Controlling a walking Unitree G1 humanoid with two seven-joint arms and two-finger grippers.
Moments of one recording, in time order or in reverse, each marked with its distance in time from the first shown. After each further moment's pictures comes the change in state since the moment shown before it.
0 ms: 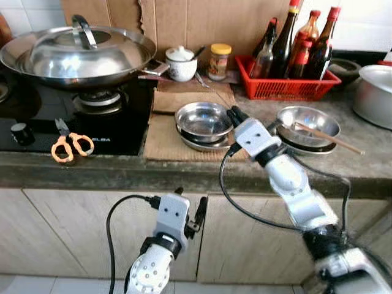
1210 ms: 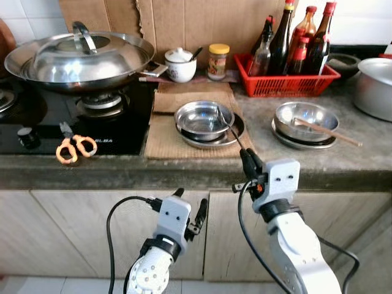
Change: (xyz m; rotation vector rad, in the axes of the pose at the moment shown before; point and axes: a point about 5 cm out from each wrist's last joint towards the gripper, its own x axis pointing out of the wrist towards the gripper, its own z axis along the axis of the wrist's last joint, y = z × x) left arm -0.001 -0.002 -0.005 0.040 -0.016 -0.032; right arm -0.071 0.035 0.015 0.415 0.184 -0.157
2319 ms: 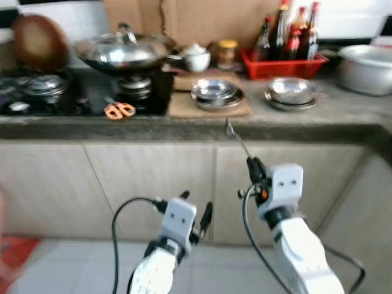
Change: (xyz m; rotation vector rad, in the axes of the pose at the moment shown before) left arm -0.002 -0.001 -0.003 0.008 0.012 -0.021; right arm -0.011 -0.002 -0.012 -0.007 0.094 -0.032
